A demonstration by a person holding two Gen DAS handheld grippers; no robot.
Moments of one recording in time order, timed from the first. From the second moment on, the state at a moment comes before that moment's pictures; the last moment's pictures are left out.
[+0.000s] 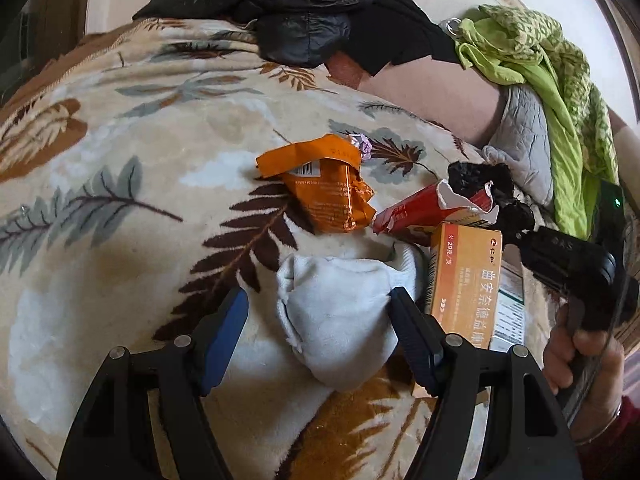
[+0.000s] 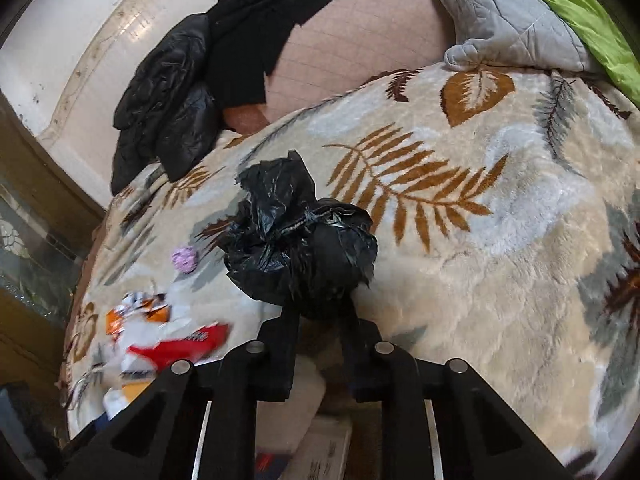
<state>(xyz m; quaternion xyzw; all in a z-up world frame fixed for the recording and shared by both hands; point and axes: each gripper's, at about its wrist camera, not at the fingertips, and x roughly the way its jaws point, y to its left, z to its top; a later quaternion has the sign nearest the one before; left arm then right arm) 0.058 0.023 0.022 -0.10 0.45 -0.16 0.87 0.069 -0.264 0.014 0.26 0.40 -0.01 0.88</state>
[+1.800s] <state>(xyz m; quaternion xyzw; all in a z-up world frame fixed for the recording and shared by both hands) -0.111 0.022 0.090 0.00 0.31 -0.19 0.93 -0.186 -0.210 0.090 0.23 0.27 -0.03 0.93</state>
